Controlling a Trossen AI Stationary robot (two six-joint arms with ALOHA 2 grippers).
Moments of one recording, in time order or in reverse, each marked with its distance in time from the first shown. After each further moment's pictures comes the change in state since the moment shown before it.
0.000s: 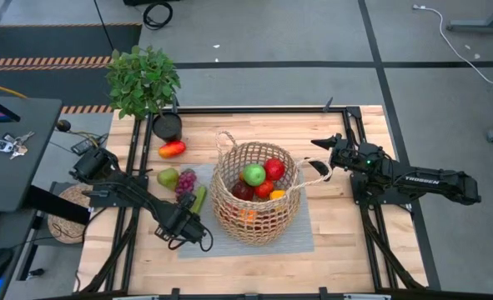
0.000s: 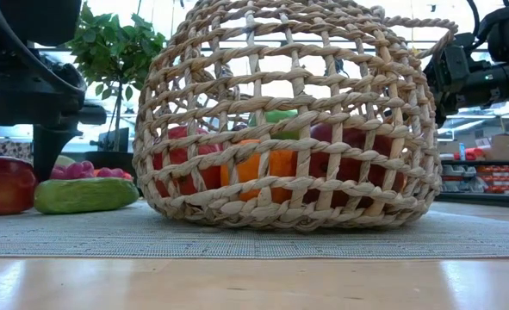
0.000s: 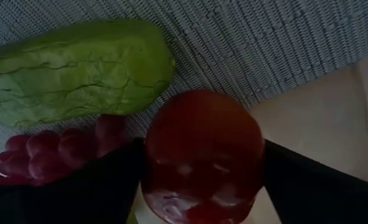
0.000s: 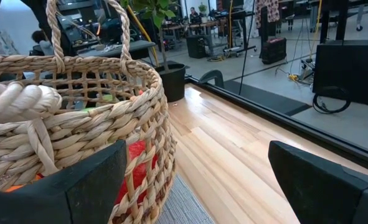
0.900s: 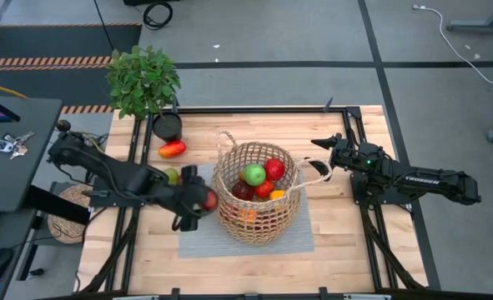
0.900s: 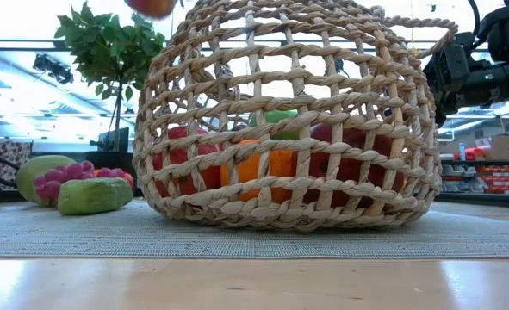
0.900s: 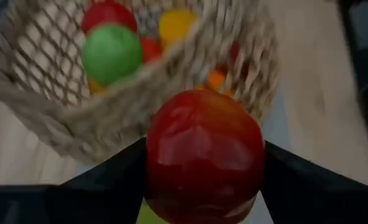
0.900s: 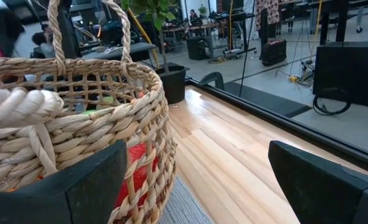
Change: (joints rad) left arm 0.114 -0.366 0.353 0.159 -0.176 -0.336; right arm 0.000 0.000 0.000 0.007 0.000 0.000
